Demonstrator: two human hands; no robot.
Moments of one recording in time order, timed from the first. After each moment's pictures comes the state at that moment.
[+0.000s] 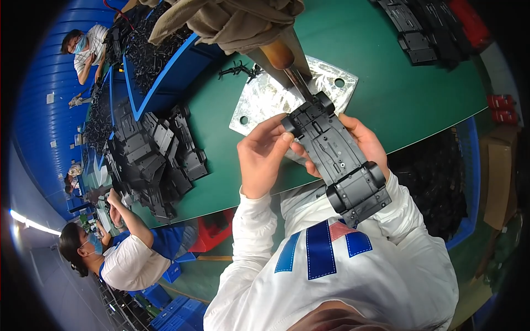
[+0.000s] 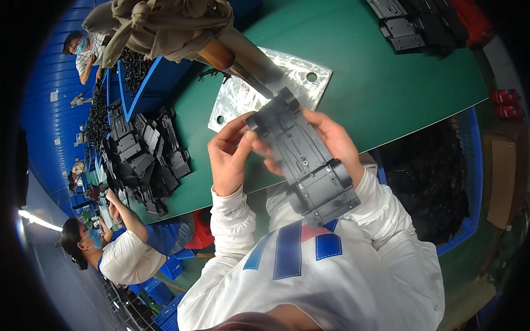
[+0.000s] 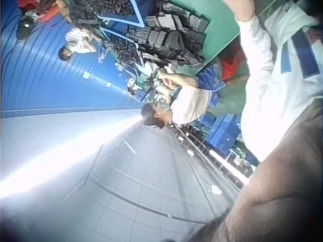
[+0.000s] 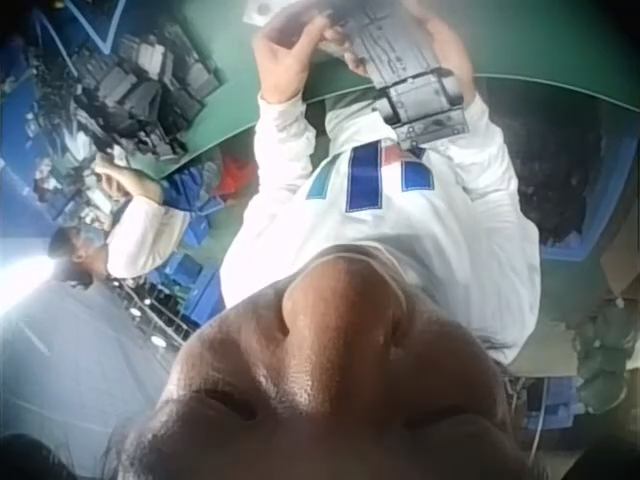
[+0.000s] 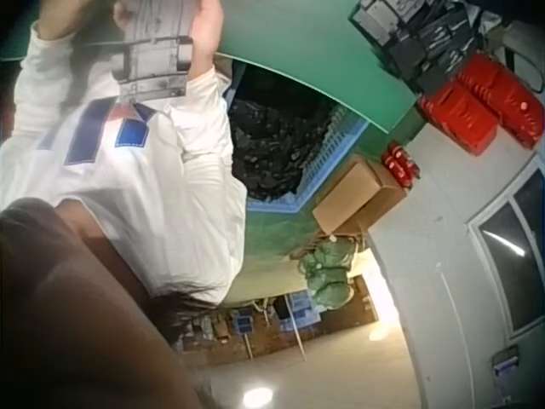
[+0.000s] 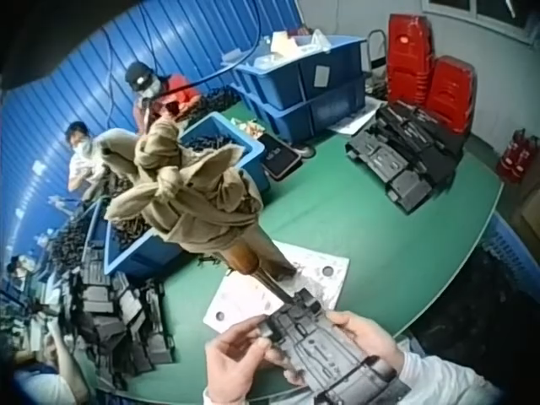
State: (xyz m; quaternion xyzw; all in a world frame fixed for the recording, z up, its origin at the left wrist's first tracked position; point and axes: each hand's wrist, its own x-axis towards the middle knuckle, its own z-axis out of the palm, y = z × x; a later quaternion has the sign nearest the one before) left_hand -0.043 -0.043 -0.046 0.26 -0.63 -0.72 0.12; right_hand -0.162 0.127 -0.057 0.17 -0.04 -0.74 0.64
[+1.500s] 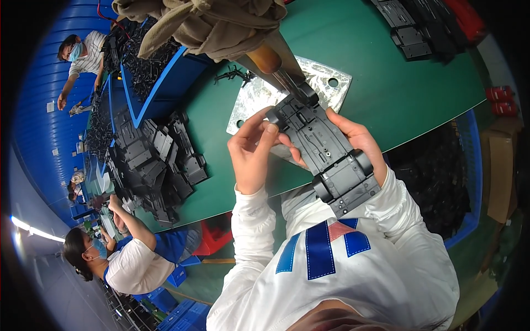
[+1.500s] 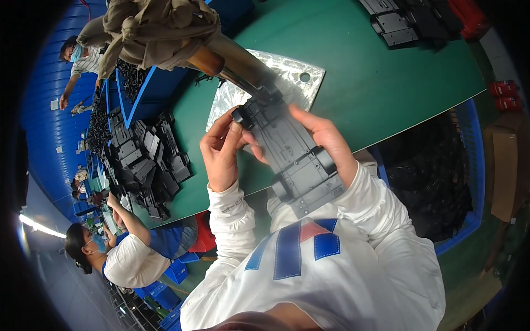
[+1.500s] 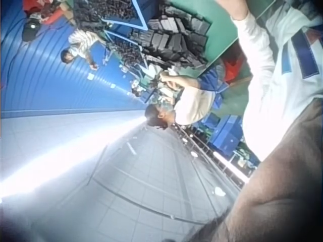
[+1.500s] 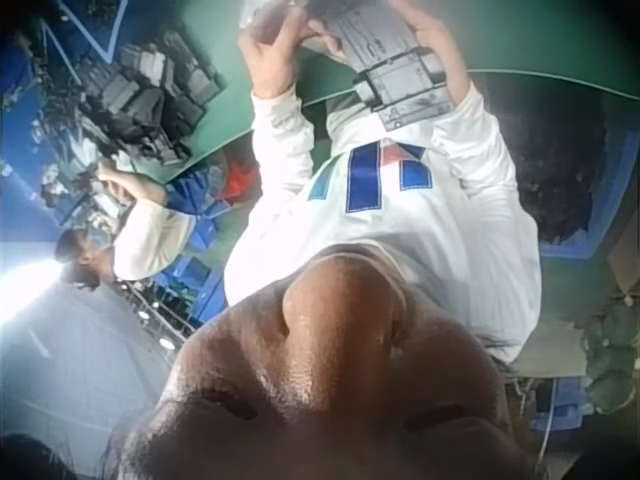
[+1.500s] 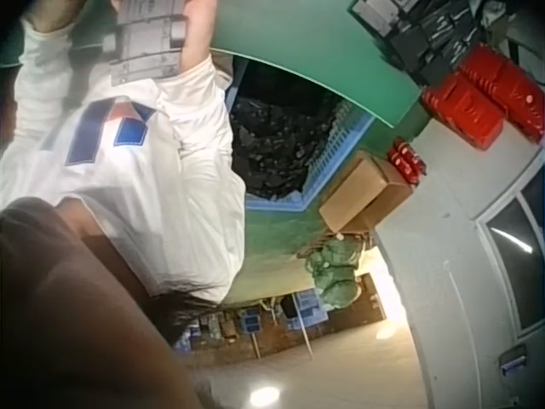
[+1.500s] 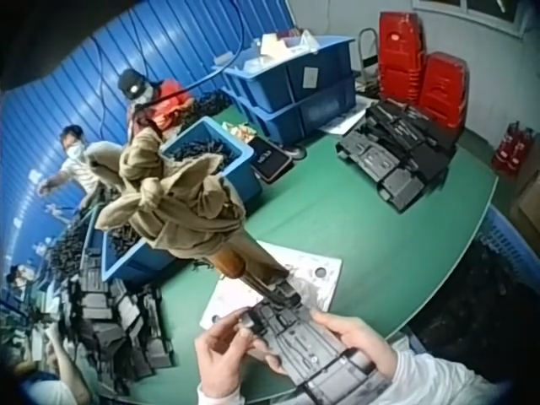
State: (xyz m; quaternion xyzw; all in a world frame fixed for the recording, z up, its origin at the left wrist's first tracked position) left_hand -0.053 -0.050 -0.045 0.27 -0.62 -0.72 0.15; right_hand -0.161 0.123 -0.050 0.19 0.01 -0.76 0.63
